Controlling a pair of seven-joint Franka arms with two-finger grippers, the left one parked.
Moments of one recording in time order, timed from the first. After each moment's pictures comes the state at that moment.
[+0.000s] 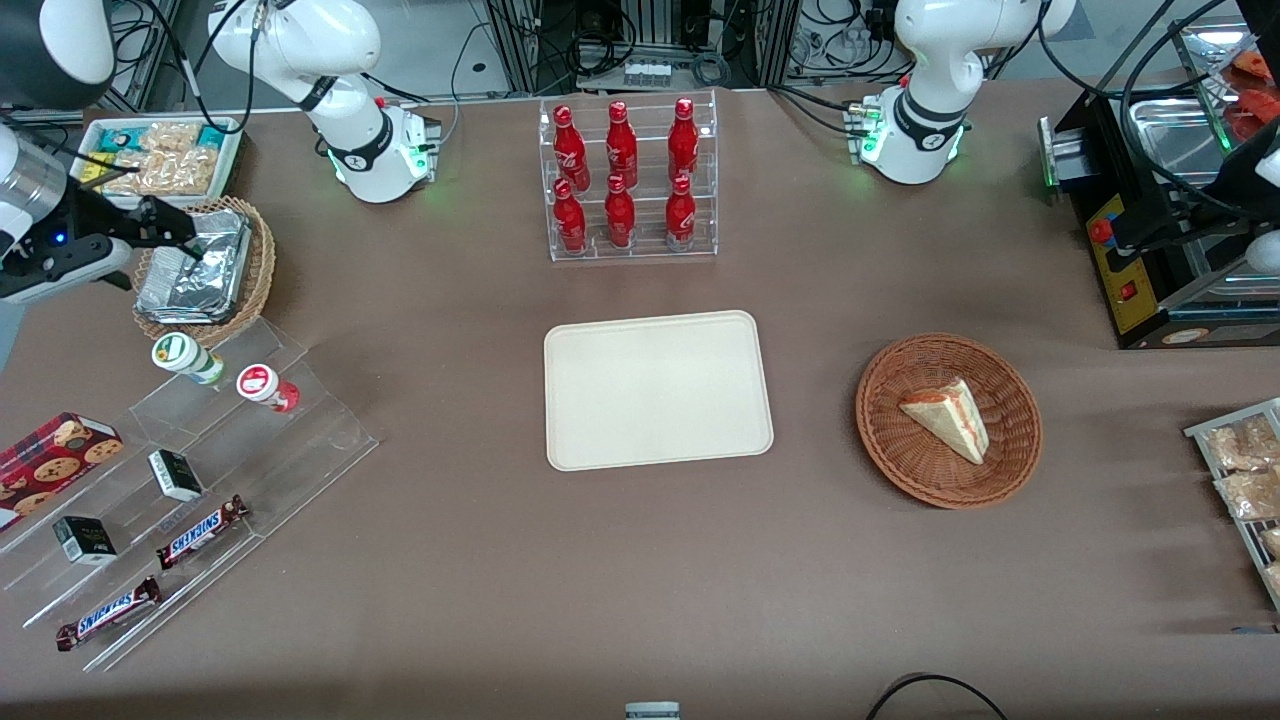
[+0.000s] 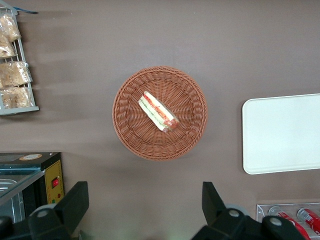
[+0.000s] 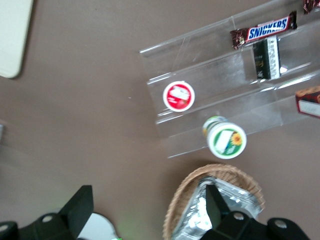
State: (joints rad) arm -0.13 -0.30 -0.06 -2.11 -0.01 1.74 -0.62
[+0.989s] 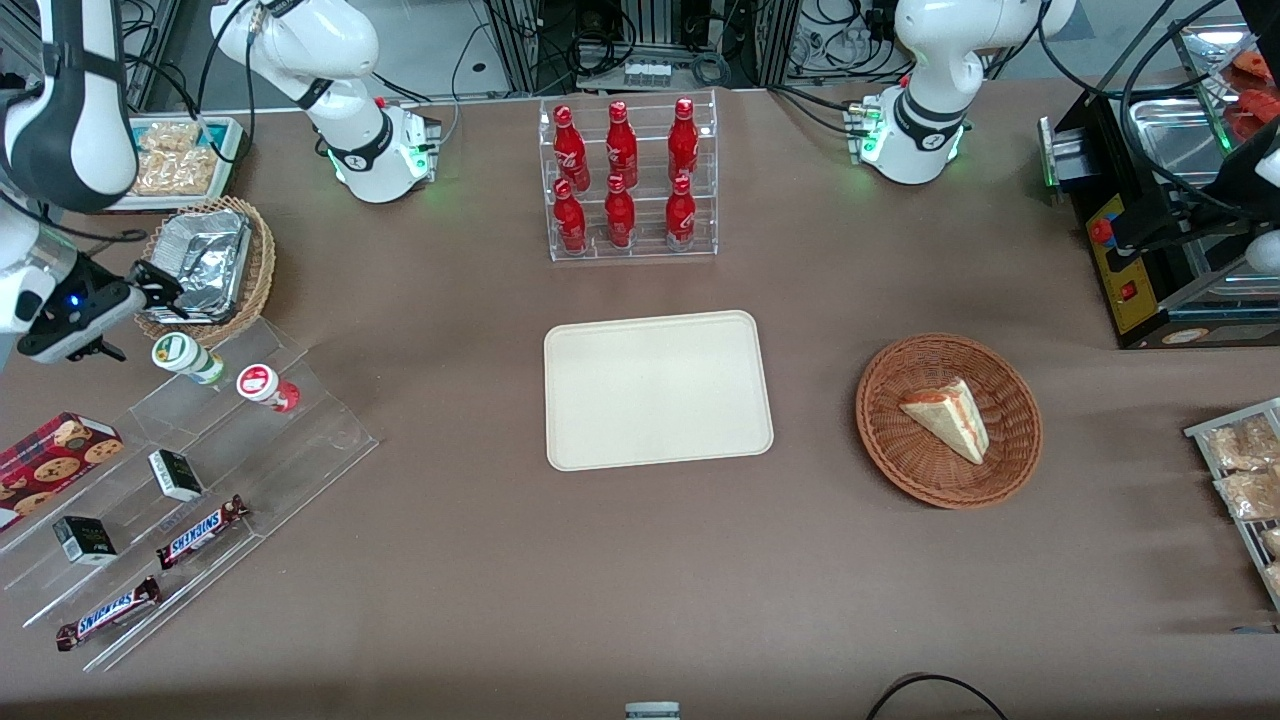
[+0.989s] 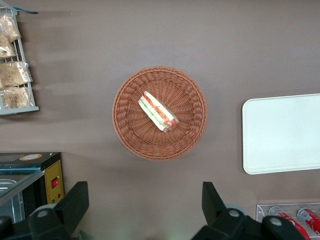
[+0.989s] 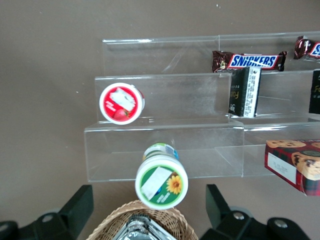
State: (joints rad) arm -0.25 -0.16 -0.06 -2.25 -0.01 2.13 -1.00
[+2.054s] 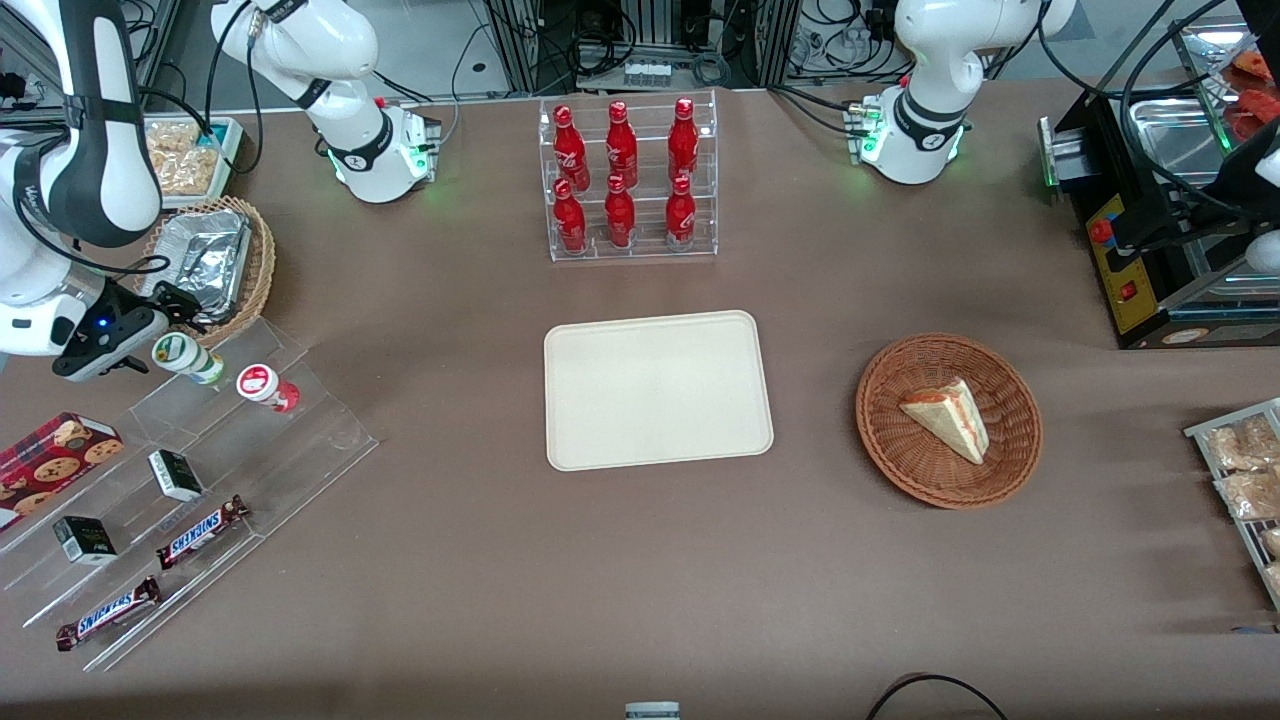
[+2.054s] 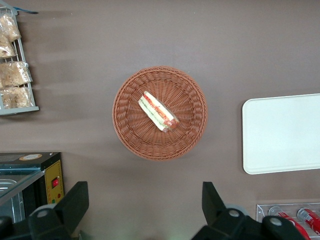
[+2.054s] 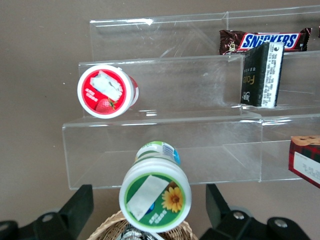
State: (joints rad) arm -0.27 -0.10 -0.07 -2.31 -0.01 2.23 -1.00
